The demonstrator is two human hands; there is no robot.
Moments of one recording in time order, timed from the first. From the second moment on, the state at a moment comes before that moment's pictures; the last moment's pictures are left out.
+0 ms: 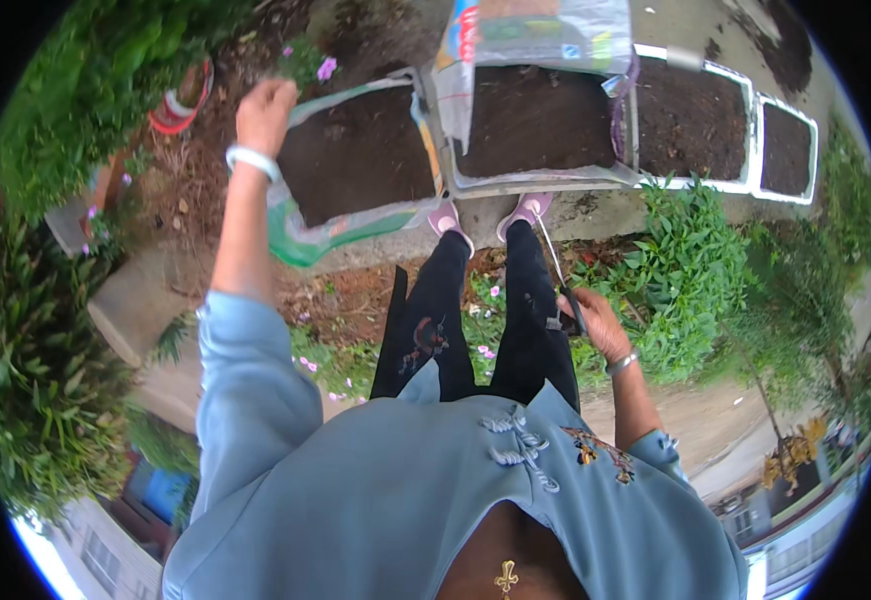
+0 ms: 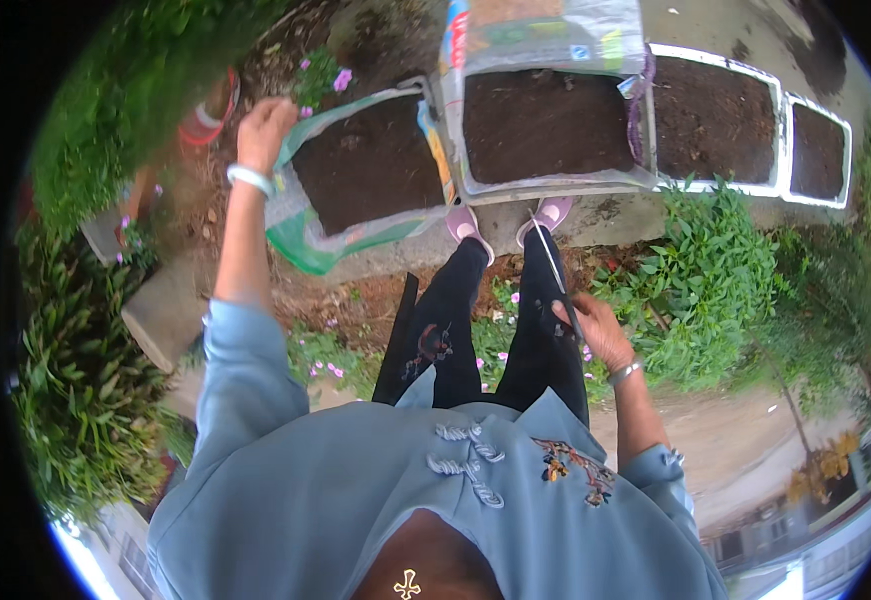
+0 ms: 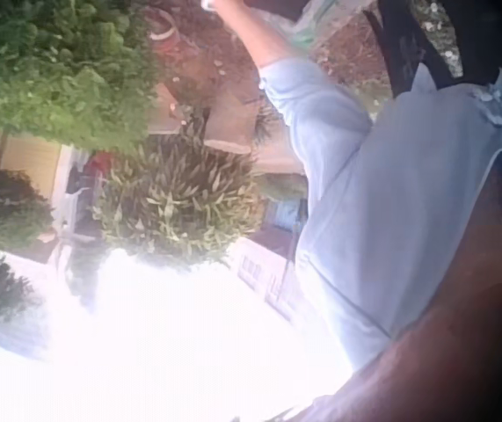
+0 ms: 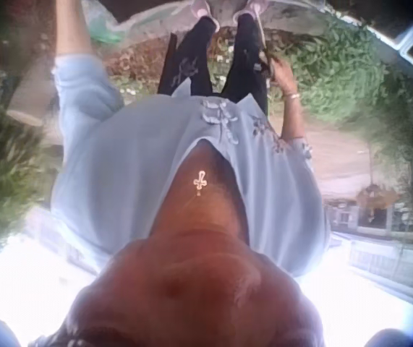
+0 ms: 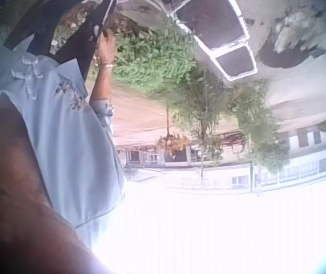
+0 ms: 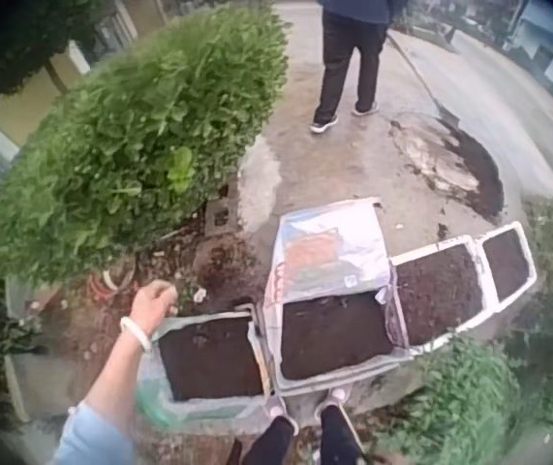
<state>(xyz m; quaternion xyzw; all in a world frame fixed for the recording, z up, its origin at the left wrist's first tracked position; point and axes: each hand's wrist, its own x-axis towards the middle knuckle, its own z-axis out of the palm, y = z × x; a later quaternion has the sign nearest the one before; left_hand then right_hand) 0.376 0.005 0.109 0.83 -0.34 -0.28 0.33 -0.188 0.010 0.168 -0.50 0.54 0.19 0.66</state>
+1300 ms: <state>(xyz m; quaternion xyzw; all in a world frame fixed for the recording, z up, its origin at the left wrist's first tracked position) 0.077 0.191 -0.017 0.53 0.46 -0.39 0.60 0.019 -0.061 -0.143 -0.39 0.28 0.60 0.64</state>
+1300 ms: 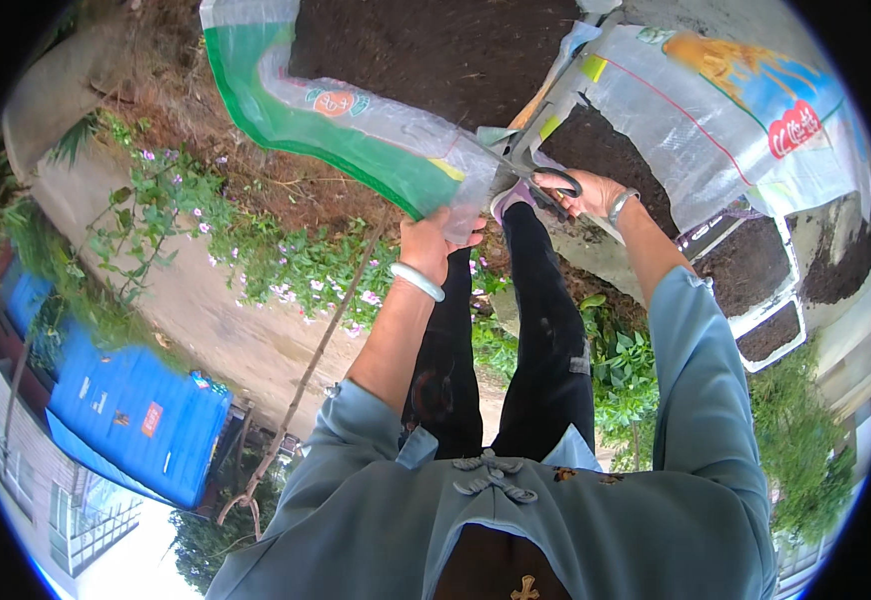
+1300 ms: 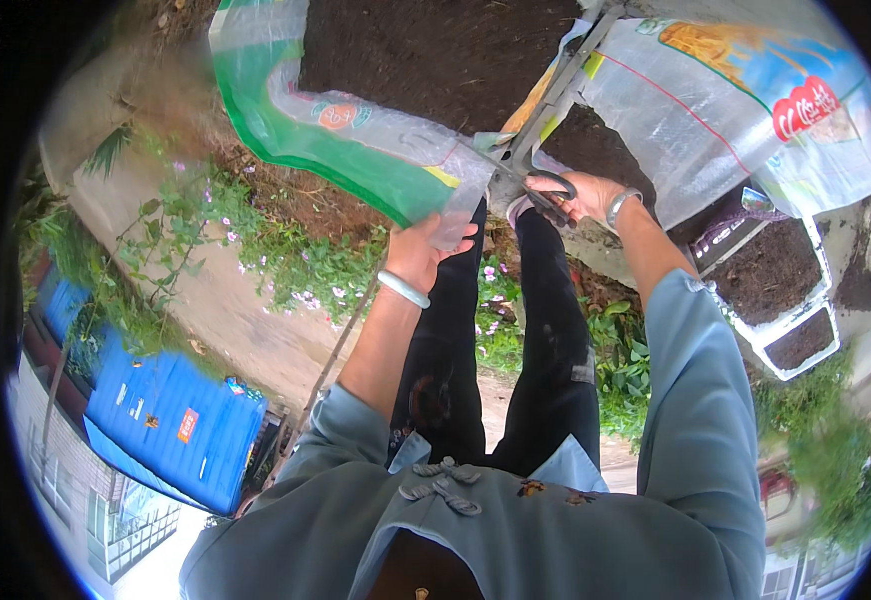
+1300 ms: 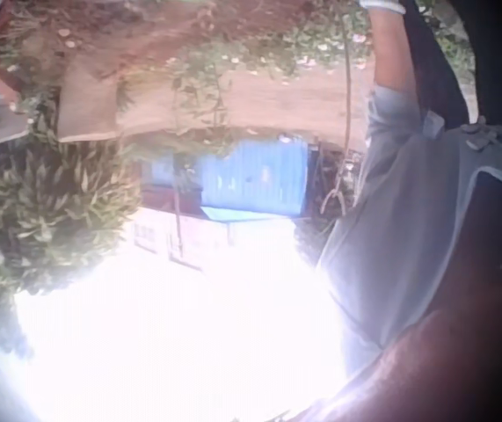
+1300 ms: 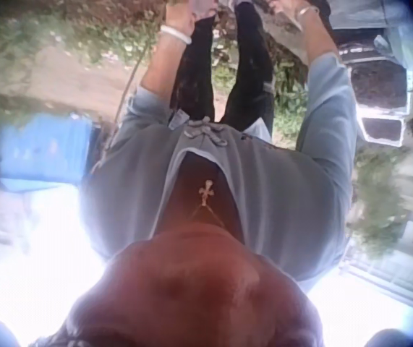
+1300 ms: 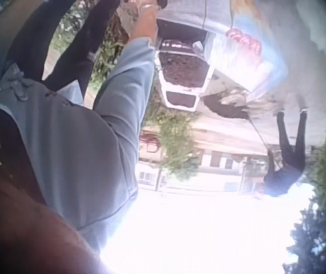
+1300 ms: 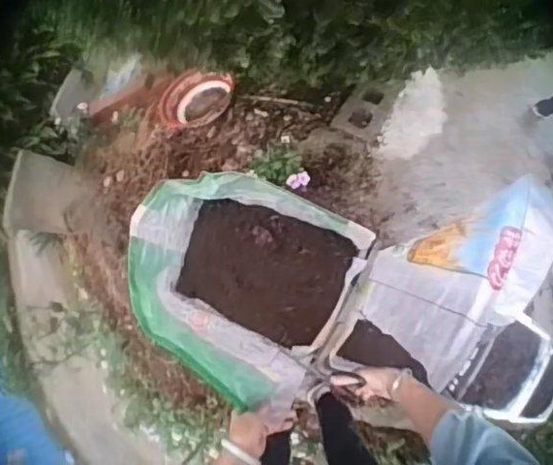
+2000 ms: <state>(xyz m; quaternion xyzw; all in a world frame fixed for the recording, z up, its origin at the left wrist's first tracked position) 0.059 0.221 -0.024 0.50 0.44 -0.41 0.62 0.024 -0.024 -0.171 -0.39 0.23 0.56 0.69</state>
